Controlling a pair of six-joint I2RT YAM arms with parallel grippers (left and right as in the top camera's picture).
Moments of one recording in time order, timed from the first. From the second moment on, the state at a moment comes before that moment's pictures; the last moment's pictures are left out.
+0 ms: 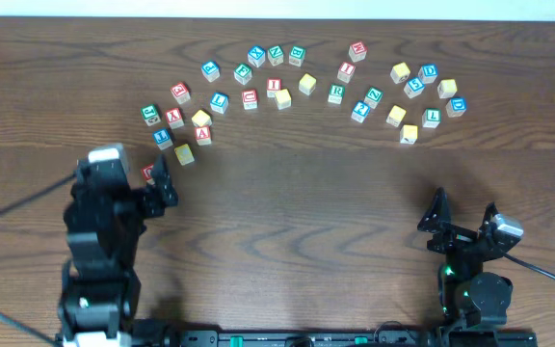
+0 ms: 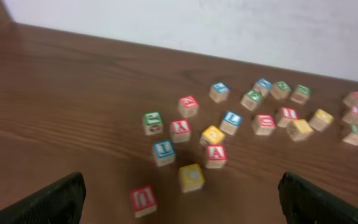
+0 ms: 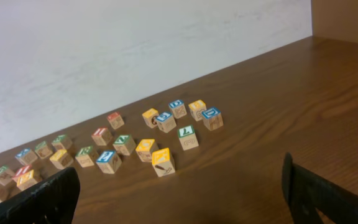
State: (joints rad) left arm 0.05 0.69 0.61 -0.32 0.01 -0.15; right arm 0.00 0.01 0.01 -0.05 0.18 0.33
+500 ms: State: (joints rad) left arm 0.04 1.15 1.17 -0.67 0.23 -0.15; right arm 0.00 0.01 0.01 -0.04 0.17 0.33
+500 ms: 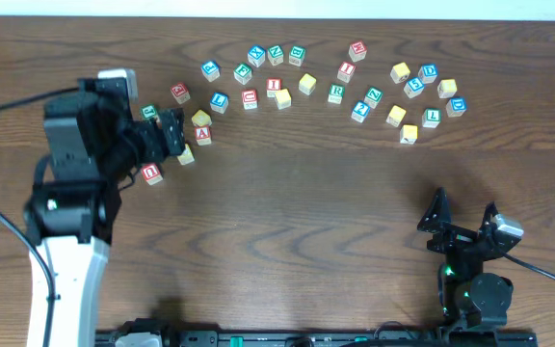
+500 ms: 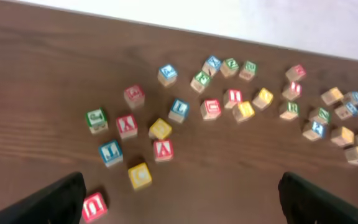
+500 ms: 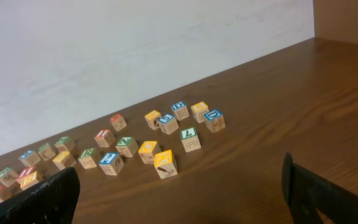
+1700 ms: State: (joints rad) left arm 0.04 1.22 1.31 -0.81 0.24 -0.15; right arm 0.00 0.59 0.55 -0.03 -0.12 0.23
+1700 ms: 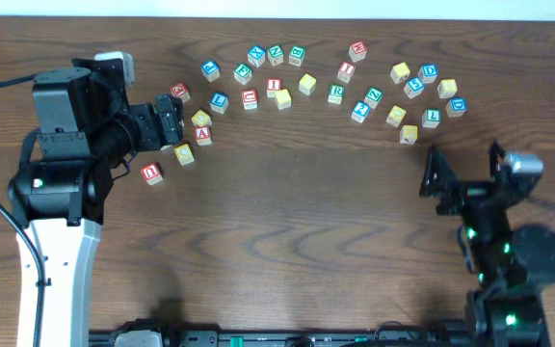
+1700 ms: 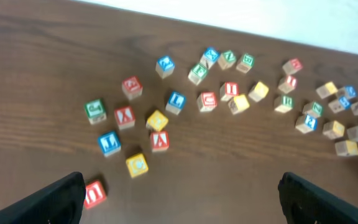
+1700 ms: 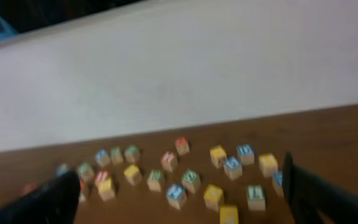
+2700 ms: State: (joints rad) left arm 0.04 1.44 1.52 -1.03 0.18 -0.22; right arm 0.00 1.63 1.68 -1.06 -0.24 0.04
